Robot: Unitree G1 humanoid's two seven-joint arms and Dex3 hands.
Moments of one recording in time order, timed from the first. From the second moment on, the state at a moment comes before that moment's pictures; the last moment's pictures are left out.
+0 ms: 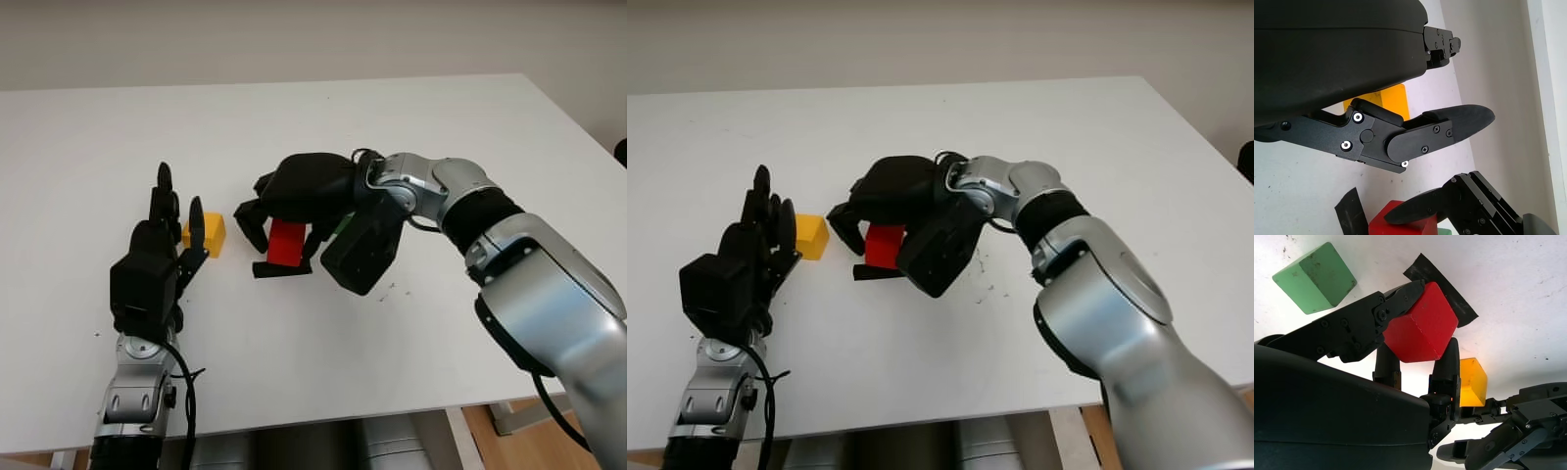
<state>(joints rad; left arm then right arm) -0.16 0.13 0.13 0.05 0.08 0.03 0.11 -1.30 -0.28 0.67 1.21 -0.82 -0.92 0.13</state>
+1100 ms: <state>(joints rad) -0.14 0.13 0.12 0.02 0.09 0.03 0.11 -1.30 -0.27 0.72 1.21 -0.86 -0.90 0.11</state>
